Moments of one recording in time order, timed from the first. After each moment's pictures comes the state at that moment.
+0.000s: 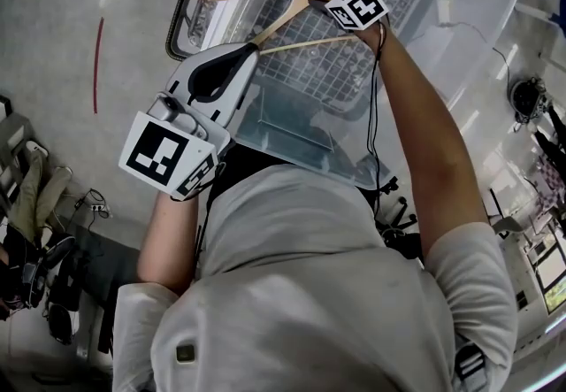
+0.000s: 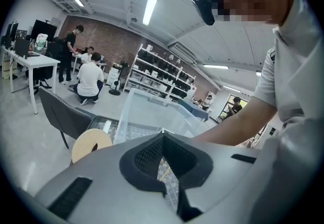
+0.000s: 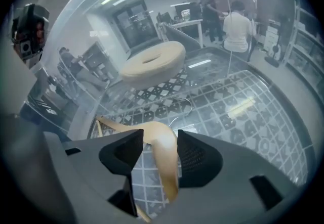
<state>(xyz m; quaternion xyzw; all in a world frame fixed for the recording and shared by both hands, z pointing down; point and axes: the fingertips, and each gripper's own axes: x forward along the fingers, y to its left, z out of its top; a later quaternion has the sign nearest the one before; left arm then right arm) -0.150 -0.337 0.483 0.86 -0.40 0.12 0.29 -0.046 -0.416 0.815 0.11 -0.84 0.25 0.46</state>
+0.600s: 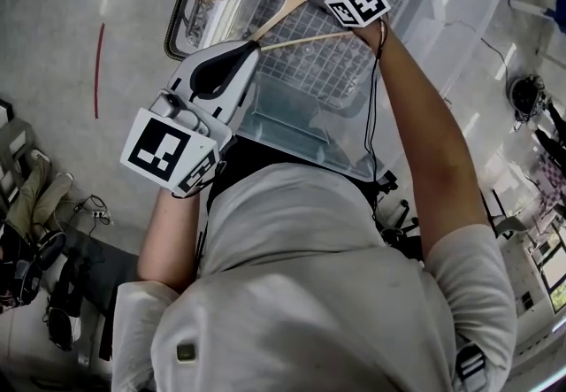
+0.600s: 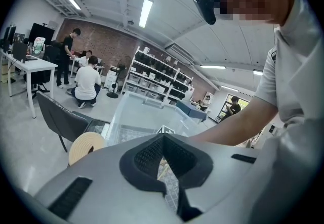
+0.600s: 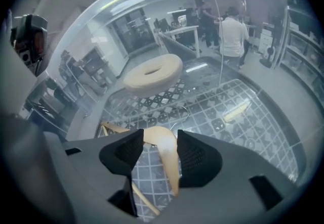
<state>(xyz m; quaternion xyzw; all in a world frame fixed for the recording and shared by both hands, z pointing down) -0.131 -0.324 0.470 0.87 -0.40 0.11 0.27 -0.034 -0.418 0.783 0.14 -0.85 0.26 0.44</state>
